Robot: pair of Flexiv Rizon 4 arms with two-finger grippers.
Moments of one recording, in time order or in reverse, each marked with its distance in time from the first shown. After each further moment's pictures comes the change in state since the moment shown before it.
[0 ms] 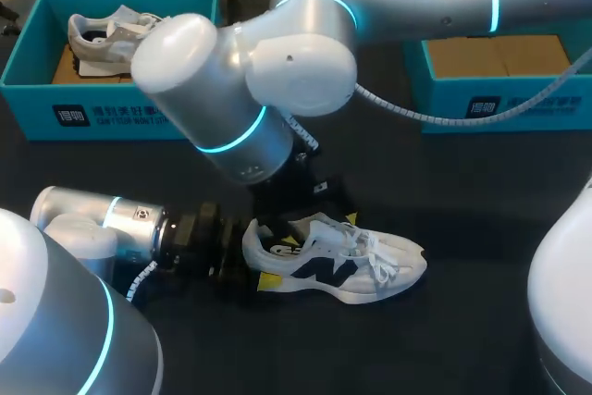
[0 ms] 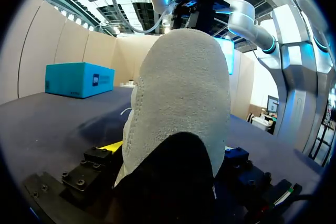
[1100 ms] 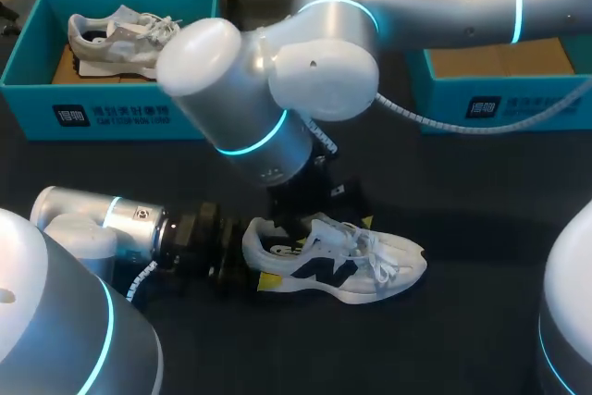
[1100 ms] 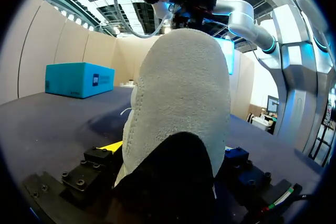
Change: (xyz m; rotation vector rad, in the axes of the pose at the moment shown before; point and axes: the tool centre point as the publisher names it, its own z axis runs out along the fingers) left arm 0.000 0.000 0.000 0.000 0.000 0.000; right arm -0.020 -0.005 0.012 0.013 0.011 0.026
